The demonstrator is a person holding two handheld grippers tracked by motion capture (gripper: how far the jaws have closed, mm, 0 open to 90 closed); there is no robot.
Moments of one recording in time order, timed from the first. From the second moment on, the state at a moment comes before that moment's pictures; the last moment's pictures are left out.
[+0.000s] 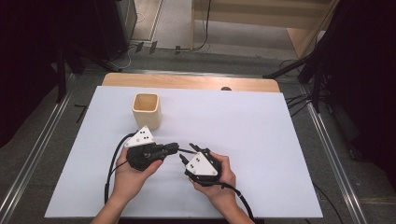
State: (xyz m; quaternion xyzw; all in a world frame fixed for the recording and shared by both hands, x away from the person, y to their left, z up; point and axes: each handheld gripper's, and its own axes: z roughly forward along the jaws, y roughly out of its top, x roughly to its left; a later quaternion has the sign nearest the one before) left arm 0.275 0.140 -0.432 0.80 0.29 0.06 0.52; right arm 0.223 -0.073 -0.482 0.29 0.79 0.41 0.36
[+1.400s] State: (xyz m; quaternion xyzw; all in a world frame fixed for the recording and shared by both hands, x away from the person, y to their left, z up) left arm 0.249 0.125 -0.451 0.71 0.28 0.12 0.64; right arm 0.234 -0.134 -0.489 0.66 0.44 0.61 -0.06
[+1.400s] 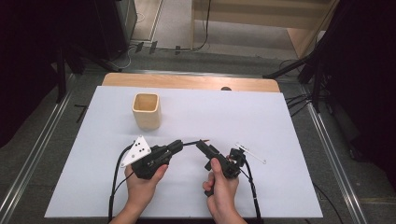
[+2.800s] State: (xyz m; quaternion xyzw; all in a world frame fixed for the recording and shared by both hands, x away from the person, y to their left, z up) left arm 0.251 0.093 -0.460 0.79 0.26 0.06 0.55; right arm 0.225 -0.115 -0.444 0.45 0.62 0.63 0.13
